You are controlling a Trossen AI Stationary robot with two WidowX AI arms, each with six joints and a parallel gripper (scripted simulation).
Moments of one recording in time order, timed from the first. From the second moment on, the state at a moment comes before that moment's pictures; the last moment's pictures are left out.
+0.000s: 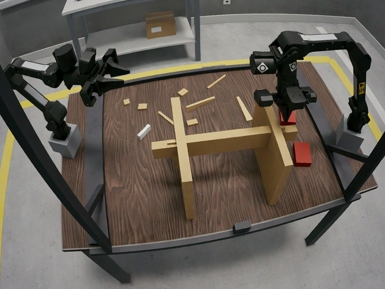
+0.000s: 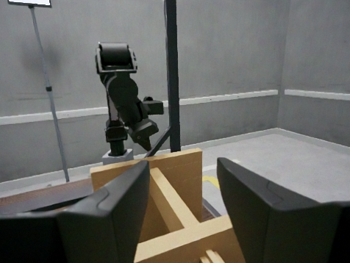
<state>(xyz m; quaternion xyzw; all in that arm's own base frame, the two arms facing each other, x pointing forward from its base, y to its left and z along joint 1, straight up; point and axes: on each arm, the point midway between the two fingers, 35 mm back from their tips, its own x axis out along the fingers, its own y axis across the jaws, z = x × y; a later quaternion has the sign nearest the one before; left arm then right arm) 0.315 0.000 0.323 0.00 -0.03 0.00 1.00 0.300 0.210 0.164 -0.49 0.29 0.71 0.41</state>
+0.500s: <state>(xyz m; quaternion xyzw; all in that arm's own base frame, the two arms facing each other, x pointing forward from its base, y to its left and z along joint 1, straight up) 0.315 0.000 0.323 0.00 -0.03 0.00 1.00 0.300 0.210 0.156 -0.49 0.29 0.71 0.41</state>
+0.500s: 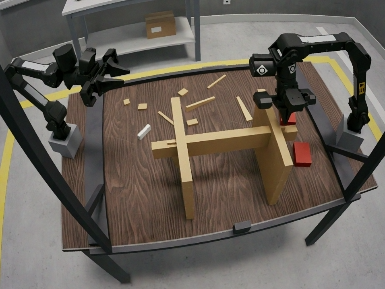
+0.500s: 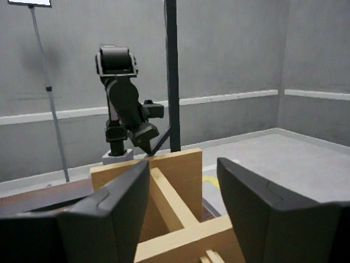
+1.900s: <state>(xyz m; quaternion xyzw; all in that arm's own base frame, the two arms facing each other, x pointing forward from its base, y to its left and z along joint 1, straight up) 0.315 0.000 0.323 0.00 -0.03 0.00 1.00 0.300 0.210 0.136 -0.49 0.29 0.71 0.41</state>
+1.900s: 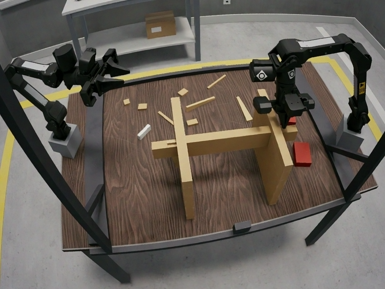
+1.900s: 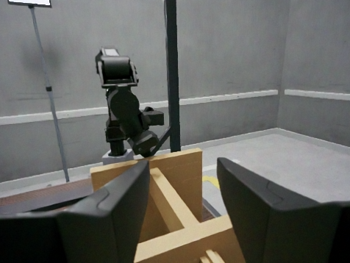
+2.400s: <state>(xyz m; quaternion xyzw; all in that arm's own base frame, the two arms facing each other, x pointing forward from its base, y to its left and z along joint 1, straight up) 0.315 0.000 0.323 0.00 -0.03 0.00 1.00 0.299 0.210 0.135 -0.49 0.29 0.71 0.41</state>
